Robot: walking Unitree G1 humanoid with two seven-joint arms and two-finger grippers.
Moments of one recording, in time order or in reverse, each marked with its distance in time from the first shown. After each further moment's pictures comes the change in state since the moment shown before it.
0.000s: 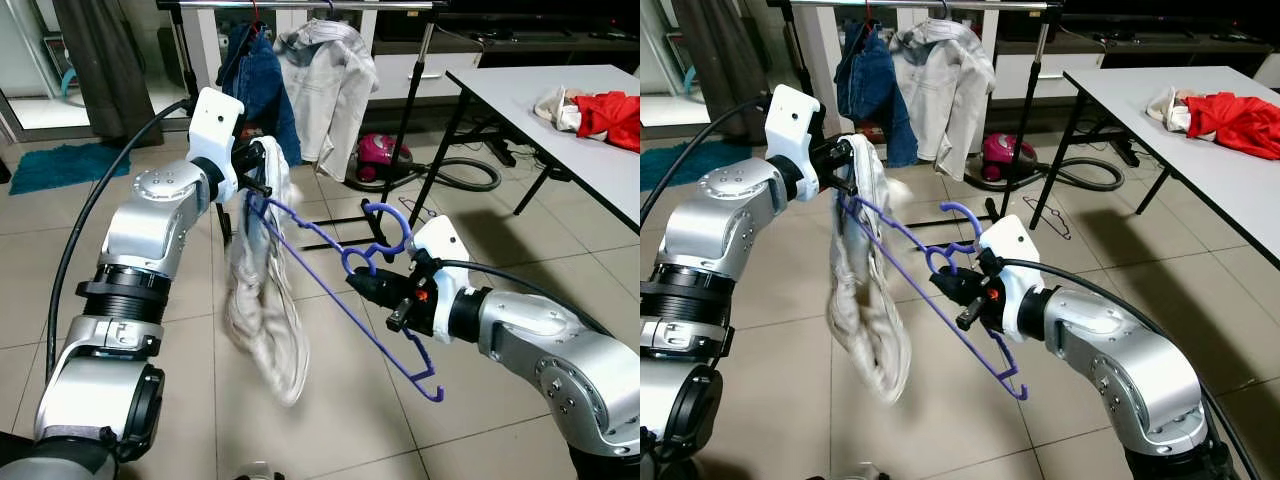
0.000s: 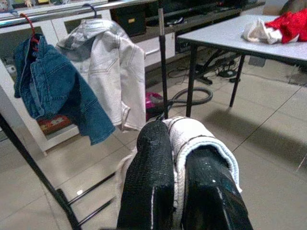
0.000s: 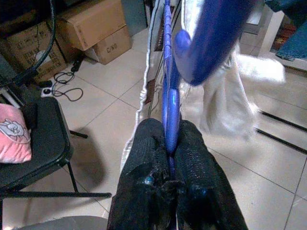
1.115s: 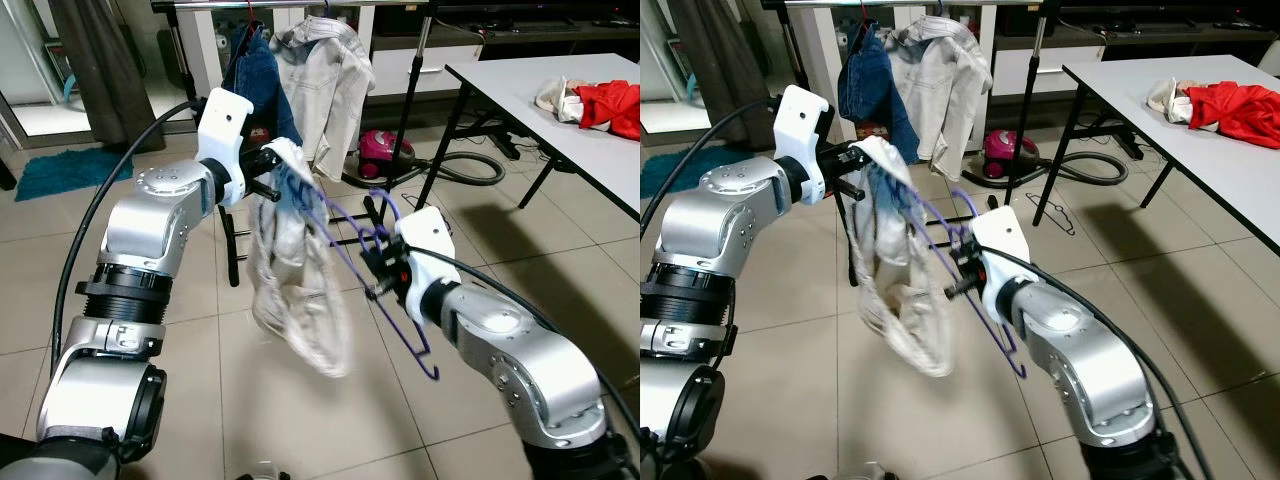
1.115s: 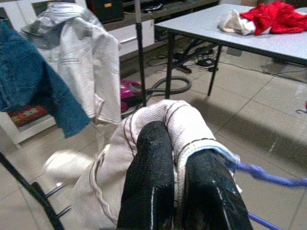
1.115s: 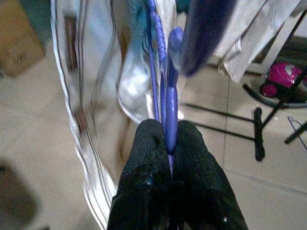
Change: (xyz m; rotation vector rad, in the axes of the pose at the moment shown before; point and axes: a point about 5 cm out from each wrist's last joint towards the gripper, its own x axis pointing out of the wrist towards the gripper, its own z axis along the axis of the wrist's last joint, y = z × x) left arm -0.001 -0.018 0.007 -0.070 0.039 -0.104; right arm 0.028 -0.007 0.003 -0.015 -0.024 -0.390
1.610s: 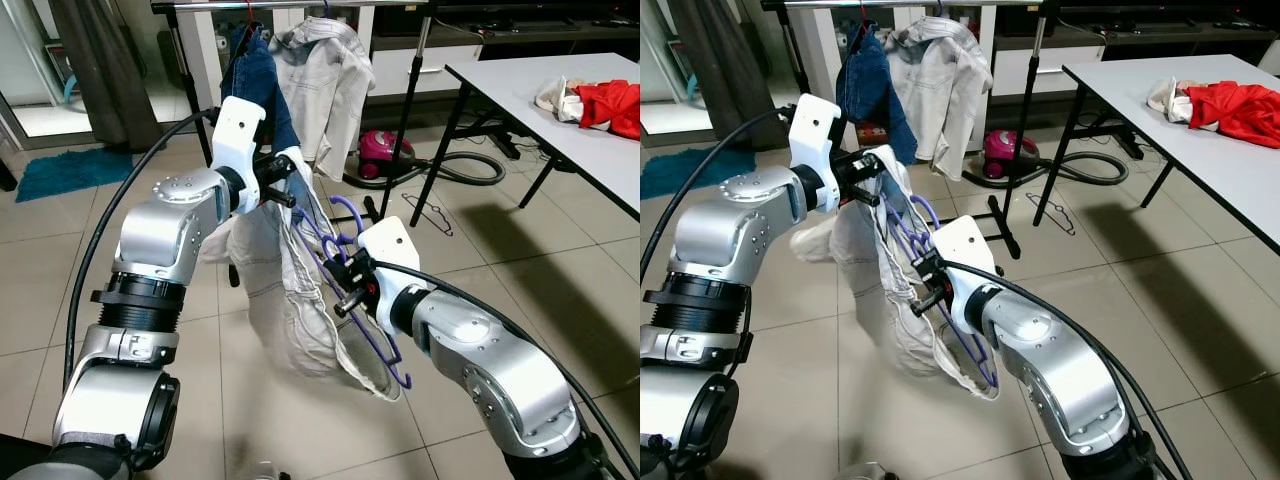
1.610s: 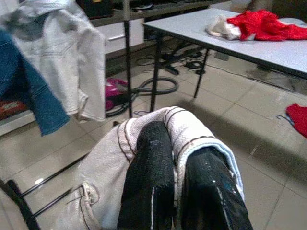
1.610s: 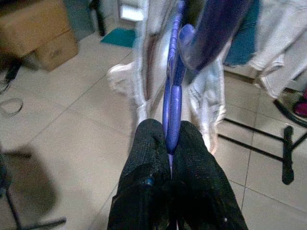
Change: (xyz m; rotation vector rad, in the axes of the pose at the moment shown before) left arm 0.002 -0.018 0.000 -0.050 -0.004 -0.056; right arm 0.010 0.027 -0.002 -0.036 -0.016 0.124
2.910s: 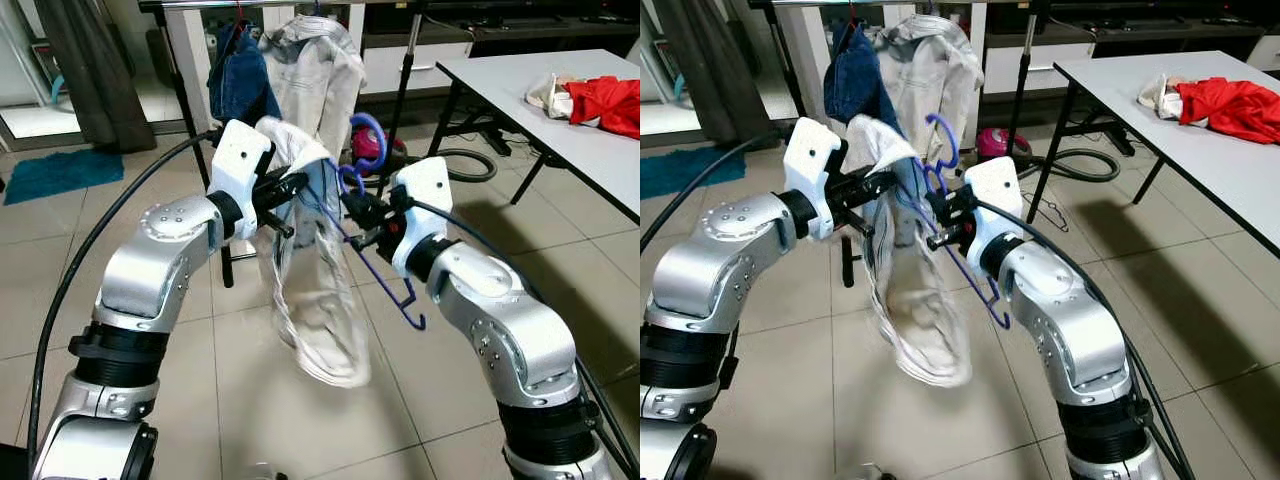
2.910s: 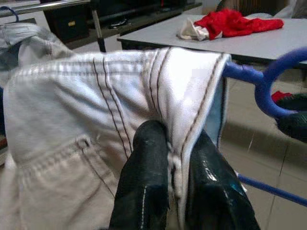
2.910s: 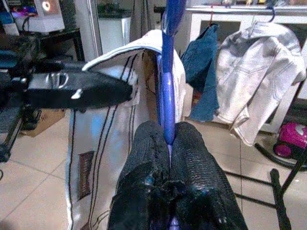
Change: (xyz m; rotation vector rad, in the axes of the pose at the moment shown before) left arm -0.024 -0.018 -0.015 0.120 -0.055 -0.065; right arm 0.002 -0.033 0.039 0.038 -0.253 -0.056
